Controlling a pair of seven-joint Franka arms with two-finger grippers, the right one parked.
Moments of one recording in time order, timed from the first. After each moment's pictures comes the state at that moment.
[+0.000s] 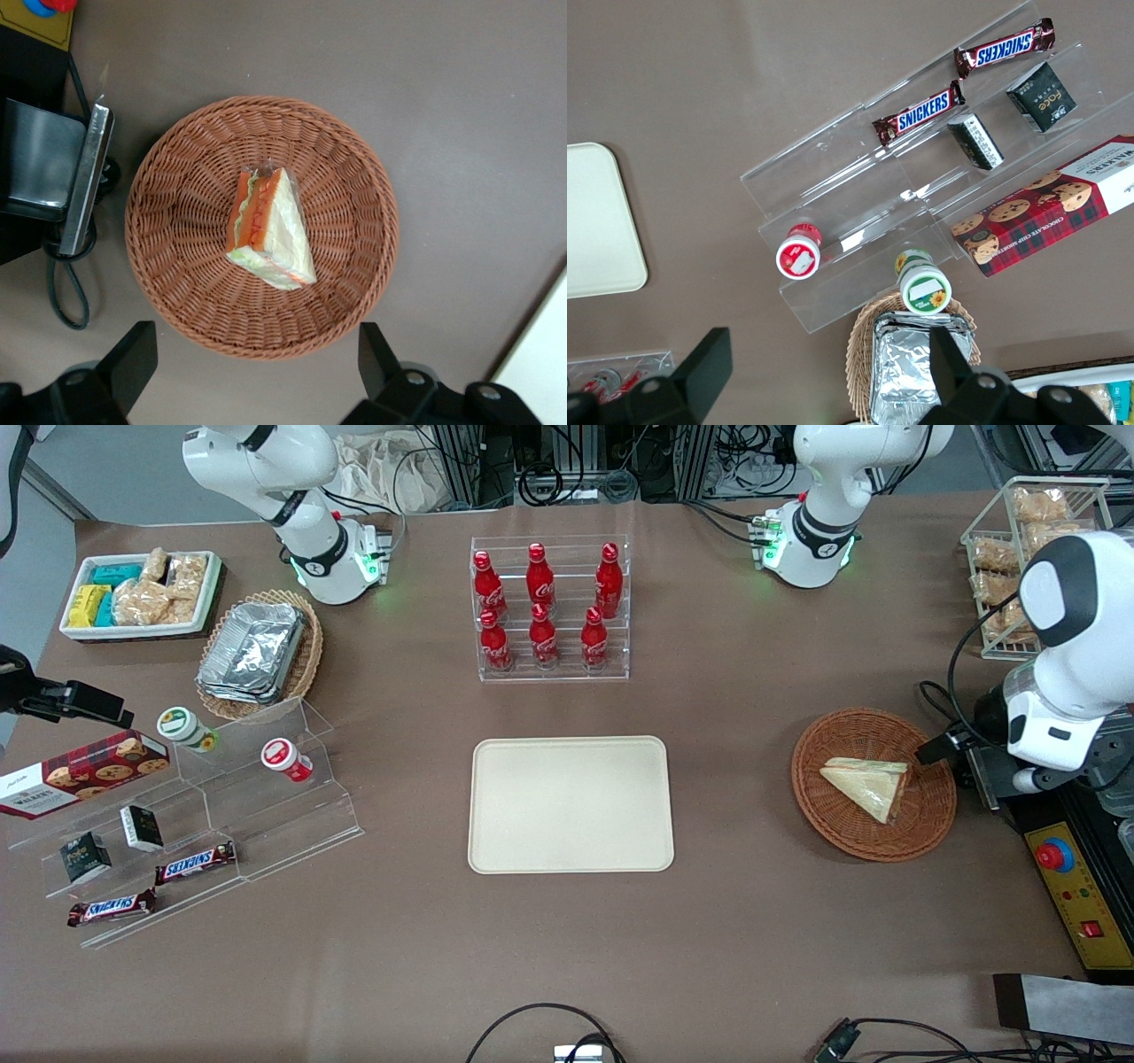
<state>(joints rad) 0.05 0.04 0.00 -2.01 -0.03 2.01 -0.37</state>
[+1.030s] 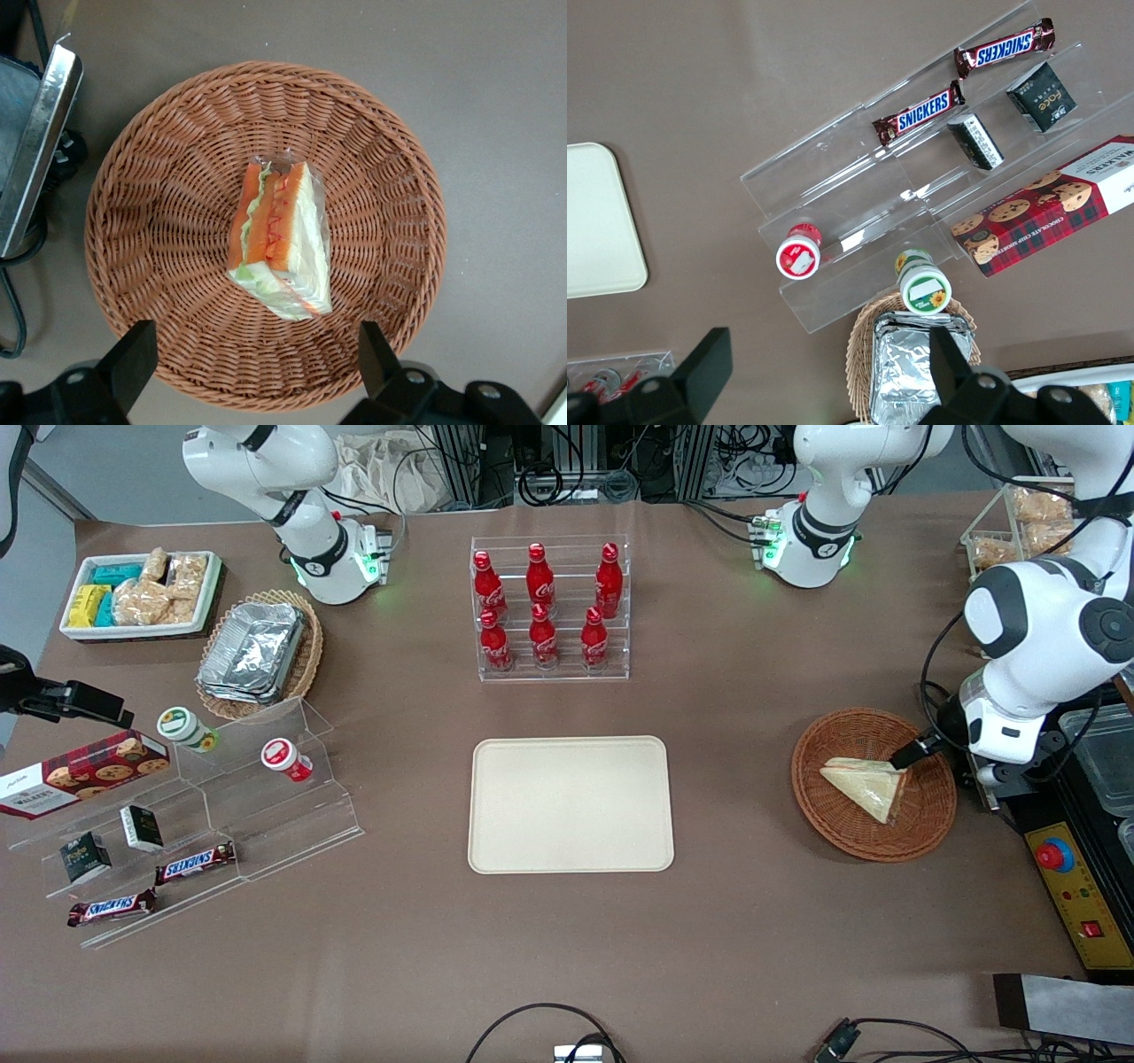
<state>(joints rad) 0.05 0.03 0.03 -2.26 -0.08 2.31 -0.38</state>
